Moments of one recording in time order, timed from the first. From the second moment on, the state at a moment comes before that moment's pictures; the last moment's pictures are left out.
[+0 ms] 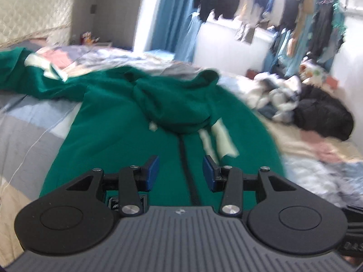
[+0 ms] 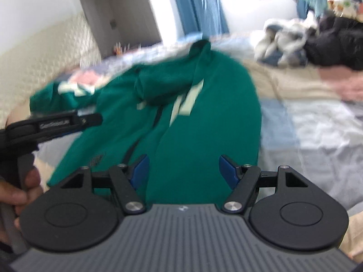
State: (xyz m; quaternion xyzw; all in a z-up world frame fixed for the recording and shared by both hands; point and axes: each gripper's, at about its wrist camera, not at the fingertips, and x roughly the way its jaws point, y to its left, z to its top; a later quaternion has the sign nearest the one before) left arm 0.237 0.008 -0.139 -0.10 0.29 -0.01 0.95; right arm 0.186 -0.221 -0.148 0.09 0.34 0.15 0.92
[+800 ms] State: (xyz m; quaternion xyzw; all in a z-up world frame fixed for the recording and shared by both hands) left arm 0.284 0.036 -0.210 -0.14 0.41 -0.01 0.90; right arm 0.196 -0.166 -0.188 -0.05 0.43 0.14 0.89
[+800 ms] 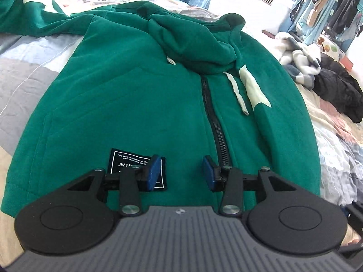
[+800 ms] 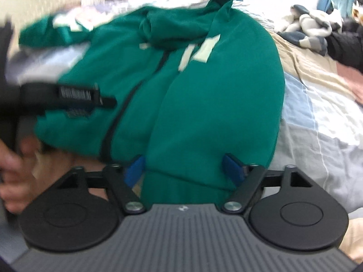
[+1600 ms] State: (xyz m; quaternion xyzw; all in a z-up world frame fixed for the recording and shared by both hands) left arm 0.271 0.036 -0.202 -0.15 0.40 0.00 0.90; right arm 0.172 -0.198 -0.149 -0.02 0.34 0.05 0.94
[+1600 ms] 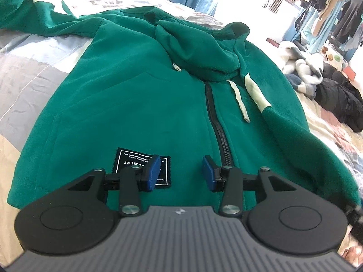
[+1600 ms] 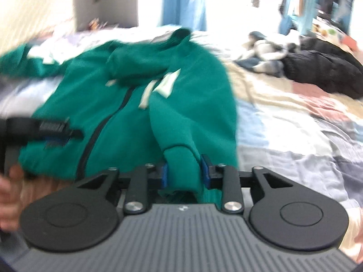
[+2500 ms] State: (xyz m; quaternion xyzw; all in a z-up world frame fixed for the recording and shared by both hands) left arm 0.264 0.059 -0.193 -0.20 0.34 0.06 0.92; right arm 0.334 -0.318 -0.007 -0.03 0.24 -0.07 0.97
